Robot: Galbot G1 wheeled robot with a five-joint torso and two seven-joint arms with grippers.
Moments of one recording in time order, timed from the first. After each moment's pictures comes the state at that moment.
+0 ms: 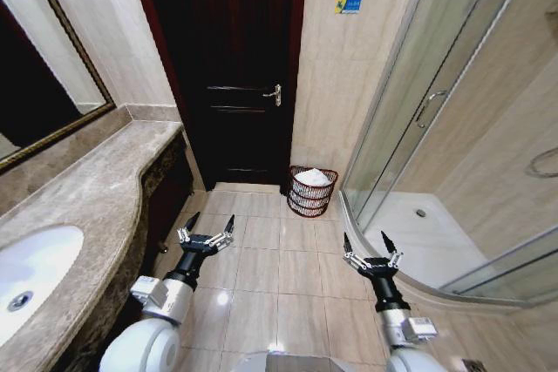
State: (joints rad) left arm 1.78 -1.55 -0.66 -2.48 -0.21 0.21 0.20; right arm -1.84 1.54 0.62 2.26 0.03 0.20 -0.09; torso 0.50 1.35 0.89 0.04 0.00
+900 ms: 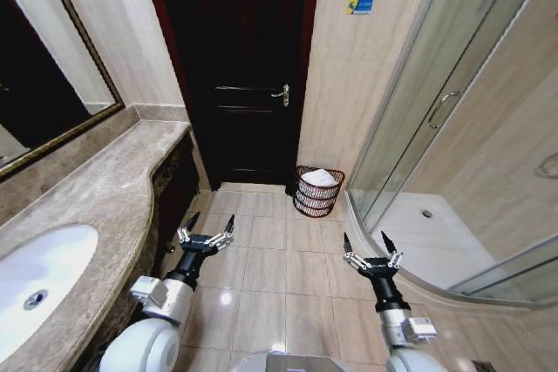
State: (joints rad) left arm 1.78 -1.55 -0.66 -2.48 -0.21 0.21 0.20; right arm -1.84 1.54 0.62 2.26 0.03 0.20 -0.09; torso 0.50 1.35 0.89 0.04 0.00
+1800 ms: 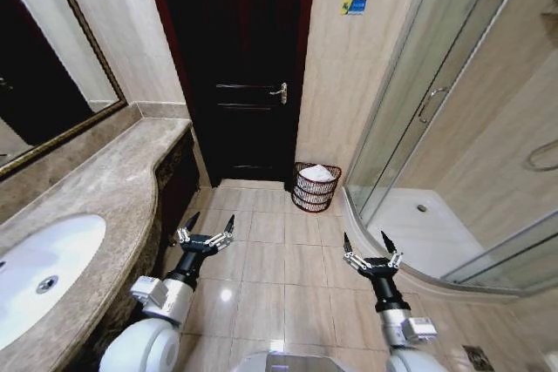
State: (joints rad) left arm 1.78 -1.55 -0.66 -2.48 -0.21 0.21 0.20; right arm -1.84 1.54 0.62 2.26 0.03 0.20 -0.09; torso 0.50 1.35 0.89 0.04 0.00
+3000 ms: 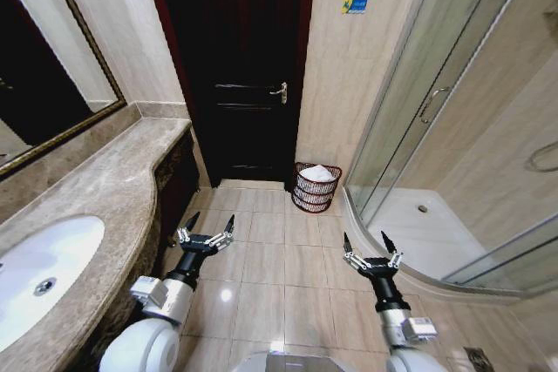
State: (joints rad) left arm 1.78 -1.55 -0.66 -2.48 -0.21 0.21 0.20; right arm -1.84 1.54 0.62 2.26 0.03 0.20 -0.09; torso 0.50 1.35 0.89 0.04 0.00
